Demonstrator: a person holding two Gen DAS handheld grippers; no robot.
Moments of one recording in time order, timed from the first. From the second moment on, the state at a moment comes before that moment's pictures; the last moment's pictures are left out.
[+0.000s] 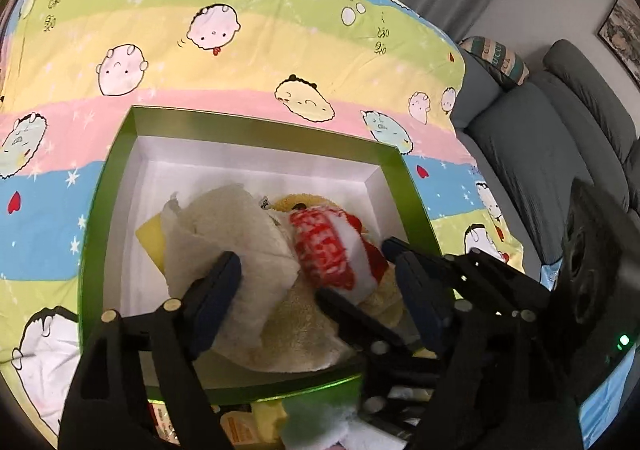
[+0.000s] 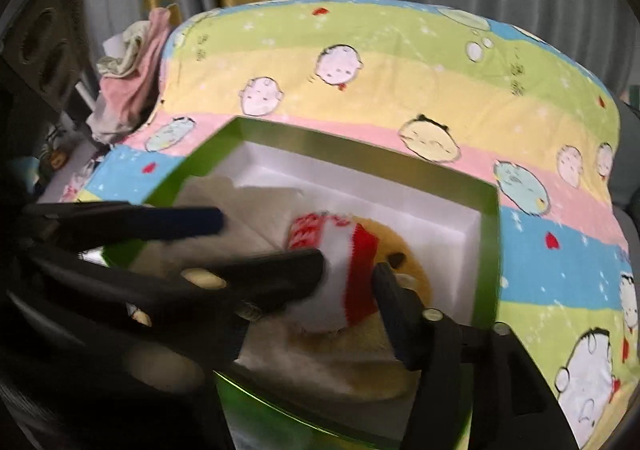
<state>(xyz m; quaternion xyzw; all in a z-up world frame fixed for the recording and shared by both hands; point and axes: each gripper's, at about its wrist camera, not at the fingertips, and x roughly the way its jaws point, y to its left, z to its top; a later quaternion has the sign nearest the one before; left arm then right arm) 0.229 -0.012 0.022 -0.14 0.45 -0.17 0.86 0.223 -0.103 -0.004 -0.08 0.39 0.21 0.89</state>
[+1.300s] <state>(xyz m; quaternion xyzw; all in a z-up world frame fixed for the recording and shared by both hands) 0.016 0.030 -0.036 -0.12 0.47 -0.18 0.86 0.037 -0.176 -0.022 0.12 0.42 0.28 0.86</state>
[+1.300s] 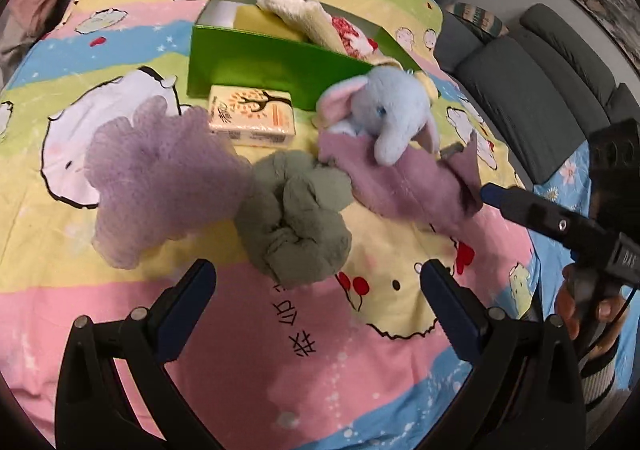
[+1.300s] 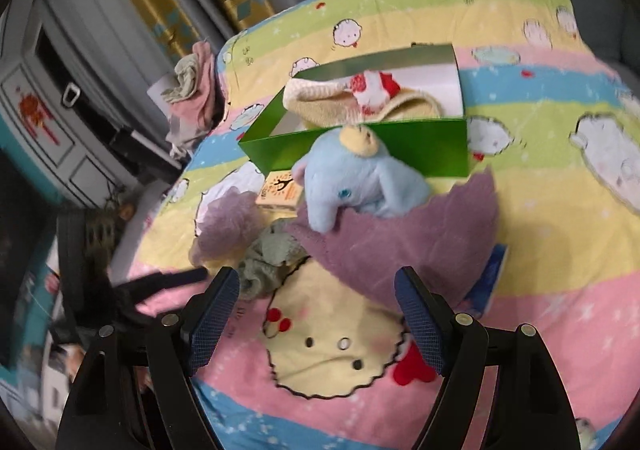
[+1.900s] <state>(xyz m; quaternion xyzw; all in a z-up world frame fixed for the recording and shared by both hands) 0.055 0.013 -0.054 -0.08 0.48 -0.20 0.85 0.088 -0.100 -0.072 0.15 0.52 0.34 0.77</state>
